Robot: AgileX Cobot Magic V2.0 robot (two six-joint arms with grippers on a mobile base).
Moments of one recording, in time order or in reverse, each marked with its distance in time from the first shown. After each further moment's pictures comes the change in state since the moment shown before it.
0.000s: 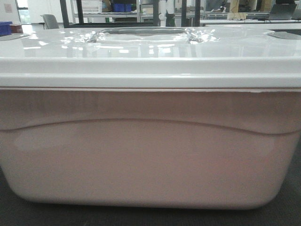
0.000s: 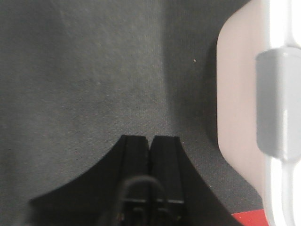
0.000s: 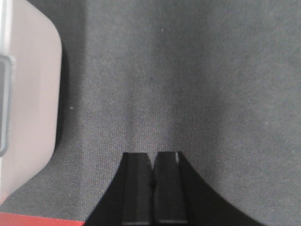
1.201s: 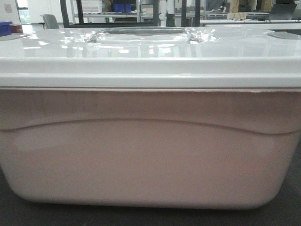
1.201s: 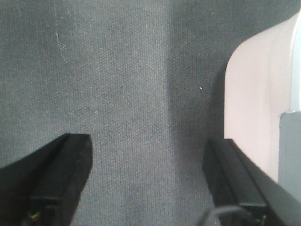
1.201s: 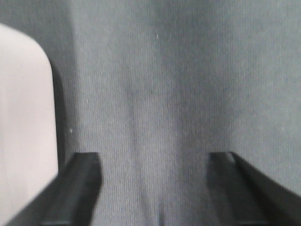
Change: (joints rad) left arm 0.000 0.087 0.000 -0.006 -0.114 0.000; right arm 0.000 0.094 -0.006 0.008 -0.068 0.100
